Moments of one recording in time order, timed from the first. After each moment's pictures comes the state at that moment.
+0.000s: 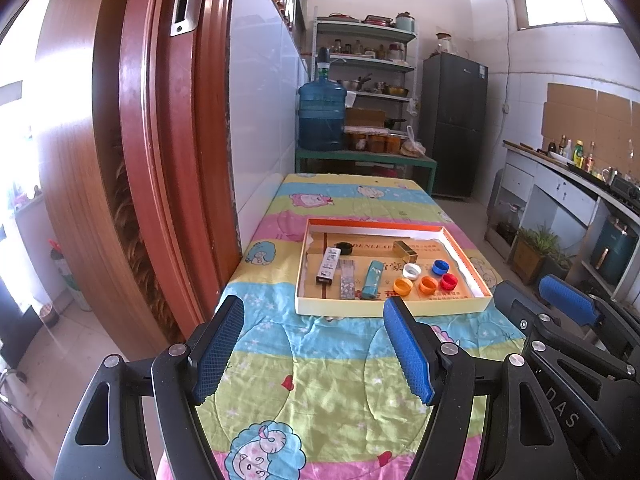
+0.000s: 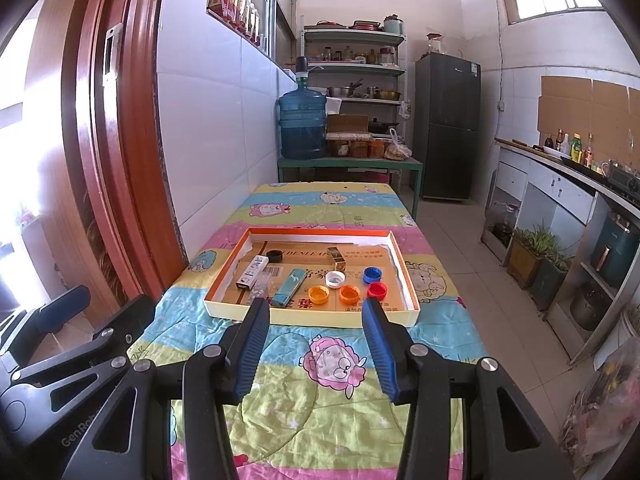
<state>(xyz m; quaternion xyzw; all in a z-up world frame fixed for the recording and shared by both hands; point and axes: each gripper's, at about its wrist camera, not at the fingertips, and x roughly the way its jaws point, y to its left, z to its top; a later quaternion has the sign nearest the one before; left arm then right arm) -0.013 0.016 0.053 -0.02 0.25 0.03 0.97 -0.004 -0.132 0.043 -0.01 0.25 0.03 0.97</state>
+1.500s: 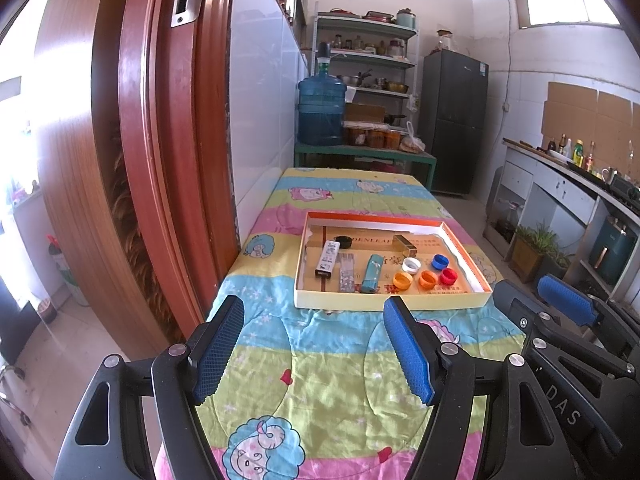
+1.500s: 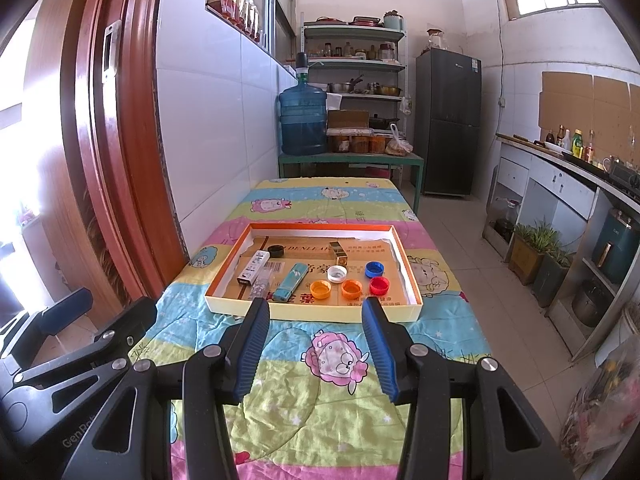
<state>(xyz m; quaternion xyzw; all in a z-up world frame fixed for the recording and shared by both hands) -0.016 0.014 0.046 -0.03 0.26 0.03 0.97 -0.004 -0.134 0.039 0.00 0.26 0.03 0.97</state>
